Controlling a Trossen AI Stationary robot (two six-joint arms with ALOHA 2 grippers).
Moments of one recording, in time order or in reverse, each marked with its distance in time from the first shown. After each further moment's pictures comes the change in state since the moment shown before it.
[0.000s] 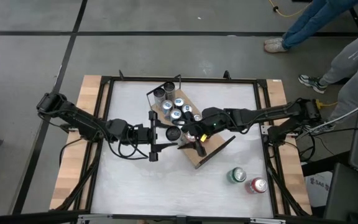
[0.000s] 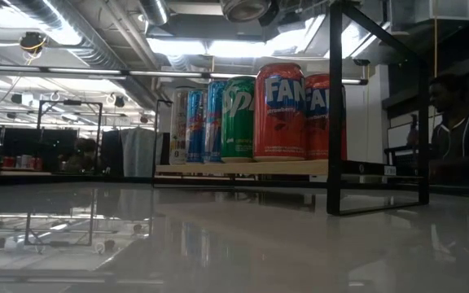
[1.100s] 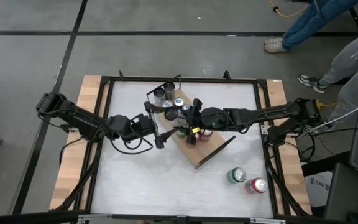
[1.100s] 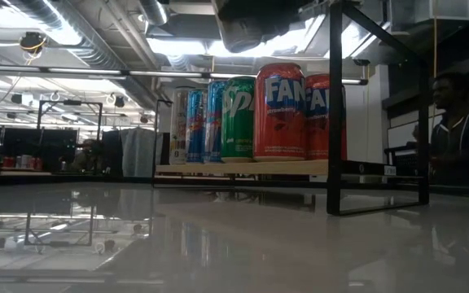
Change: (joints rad) left arm 0.040 -0.001 0.002 -0.008 -0.237 -0.028; right arm -0.002 0.000 -0.002 -0.004 0.486 0.026
